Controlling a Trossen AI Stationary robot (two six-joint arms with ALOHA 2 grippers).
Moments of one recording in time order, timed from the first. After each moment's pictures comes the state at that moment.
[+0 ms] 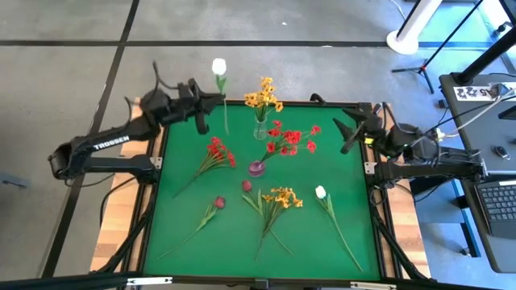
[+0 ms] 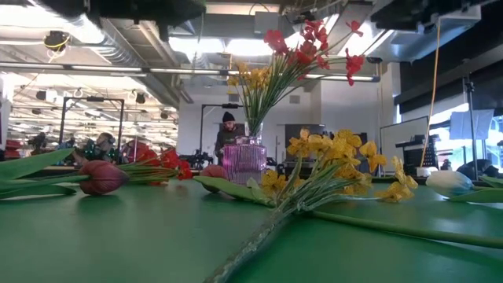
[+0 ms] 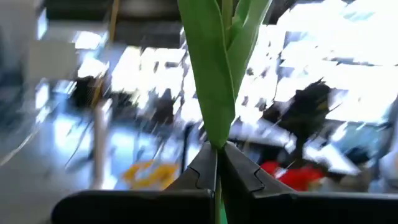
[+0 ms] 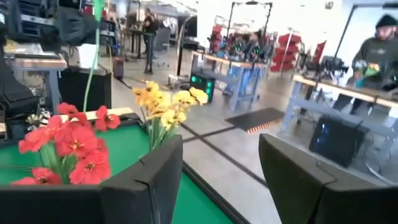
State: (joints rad) left arm 0.56 0.96 0.68 0.49 0.20 -0.13; right arm -0.07 0.50 0.62 -0.09 0.58 -0.15
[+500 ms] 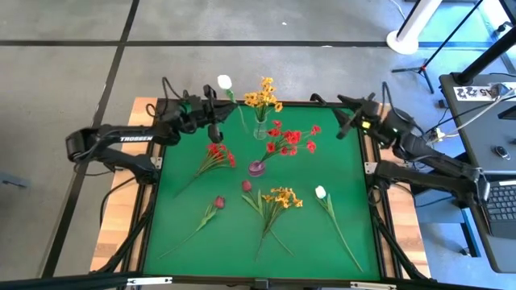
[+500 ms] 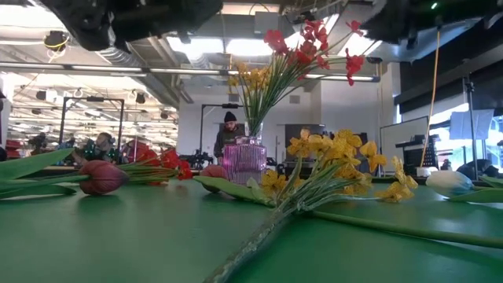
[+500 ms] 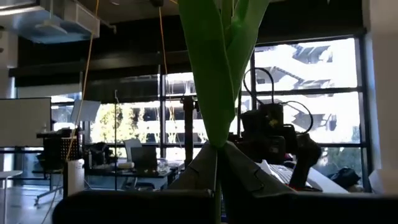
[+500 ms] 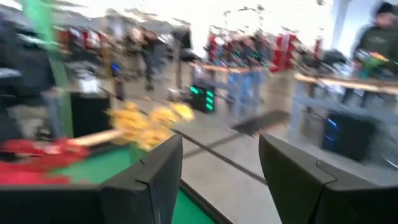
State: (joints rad) left arm 0.47 1.25 0.60 1.06 0.20 -0.05; right arm -0.51 0.59 0.59 0.08 0.16 -0.04
